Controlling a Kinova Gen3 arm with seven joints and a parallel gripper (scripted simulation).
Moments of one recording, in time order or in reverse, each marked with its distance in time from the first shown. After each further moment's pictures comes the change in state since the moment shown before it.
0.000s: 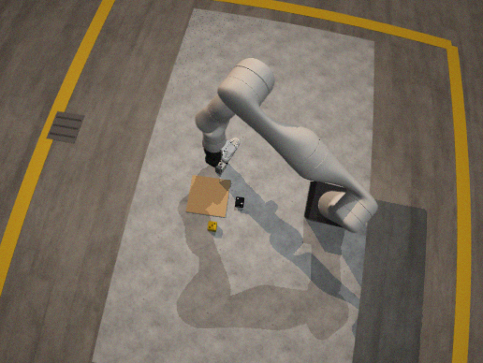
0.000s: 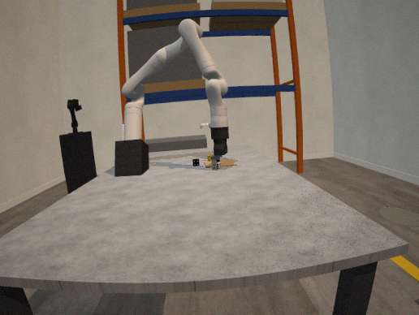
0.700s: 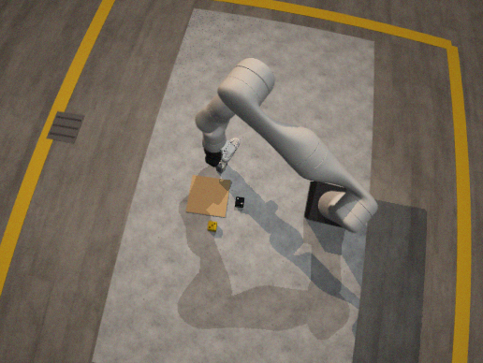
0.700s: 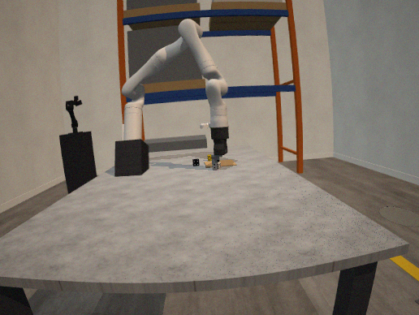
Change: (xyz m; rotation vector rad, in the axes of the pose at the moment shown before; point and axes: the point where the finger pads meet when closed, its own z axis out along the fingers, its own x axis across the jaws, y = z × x) arm 0.000 0.000 0.000 0.000 0.000 0.000
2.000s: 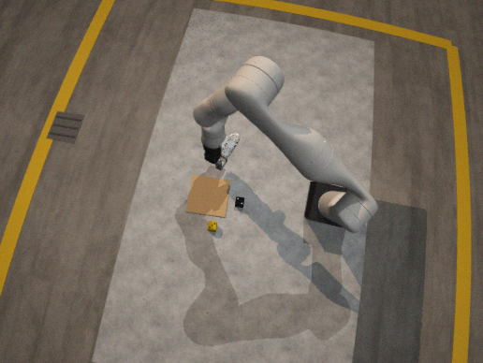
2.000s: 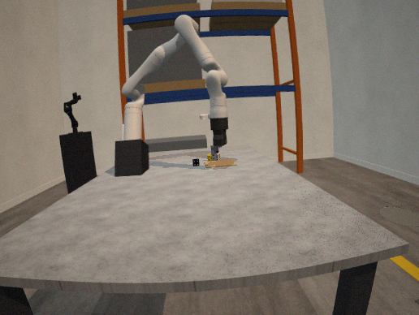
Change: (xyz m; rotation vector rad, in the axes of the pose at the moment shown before) arm 0.005 -0.003 -0.039 0.011 0.007 -0.007
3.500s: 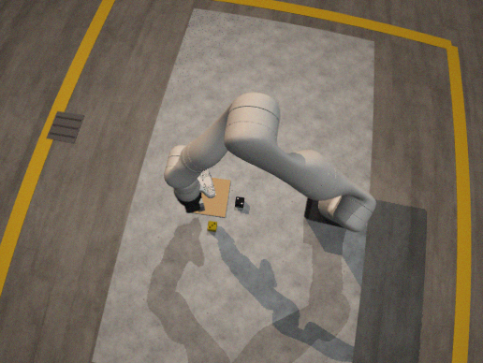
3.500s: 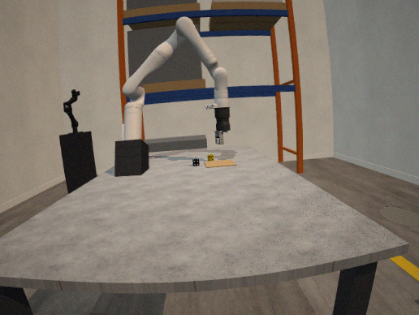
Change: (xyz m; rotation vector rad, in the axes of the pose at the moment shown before) arm 0.178 -0.025 -0.047 -0.004 -0.017 -0.805
